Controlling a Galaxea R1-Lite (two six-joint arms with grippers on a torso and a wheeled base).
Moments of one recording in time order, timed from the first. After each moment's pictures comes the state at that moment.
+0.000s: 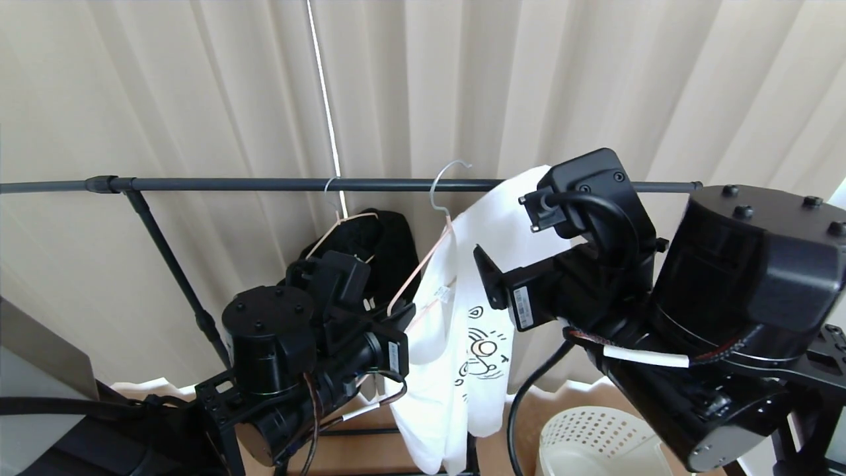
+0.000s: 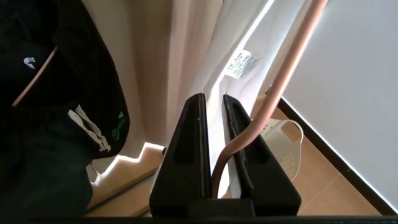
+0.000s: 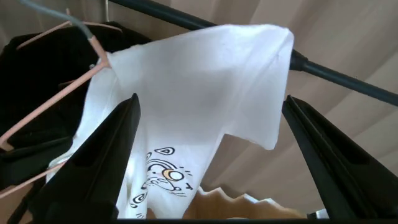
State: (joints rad) left arm -0.72 1.86 -0.54 -1.19 0.15 -0.11; right arm 0.98 1.65 -0.85 -0.73 -0.77 -0.20
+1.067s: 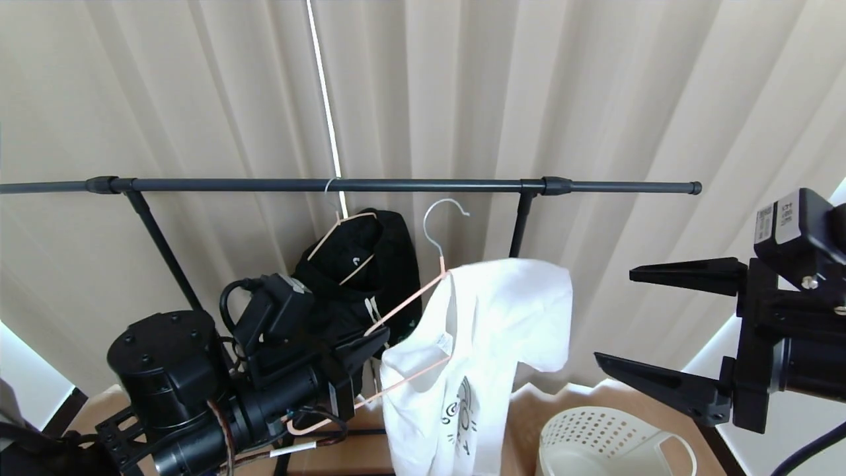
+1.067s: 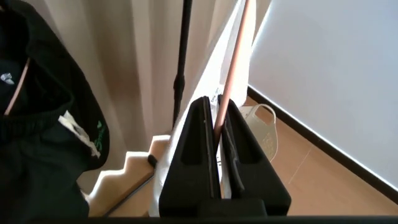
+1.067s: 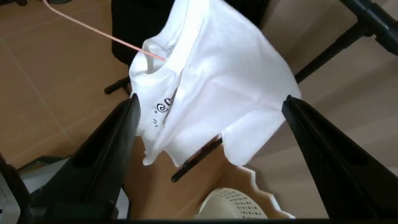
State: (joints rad) left arm -0.59 1.79 -0.28 -1.41 -0.23 -0.04; right arm 0.59 1.22 -0.77 -0.05 0.17 -0.33
